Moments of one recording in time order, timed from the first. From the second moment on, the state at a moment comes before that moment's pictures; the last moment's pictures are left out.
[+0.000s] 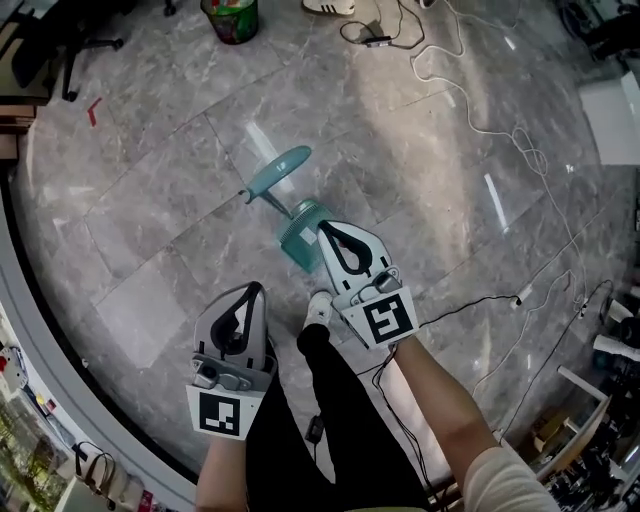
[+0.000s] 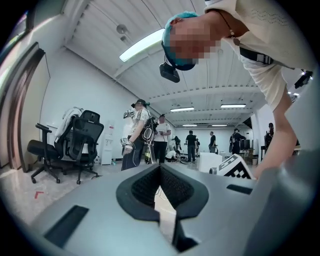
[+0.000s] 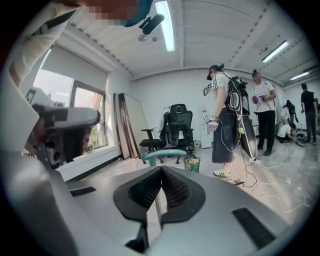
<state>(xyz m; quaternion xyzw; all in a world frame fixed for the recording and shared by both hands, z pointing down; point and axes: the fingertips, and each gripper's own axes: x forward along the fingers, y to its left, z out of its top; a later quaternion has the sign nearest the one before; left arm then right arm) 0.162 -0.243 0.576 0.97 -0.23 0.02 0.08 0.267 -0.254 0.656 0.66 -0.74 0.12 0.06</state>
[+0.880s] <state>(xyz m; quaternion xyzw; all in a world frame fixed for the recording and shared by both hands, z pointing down) 0.141 -0.162 0.265 0.98 -0.19 -0.03 0.06 0.217 -0.138 0.268 0.67 -0.74 0.05 0.01</state>
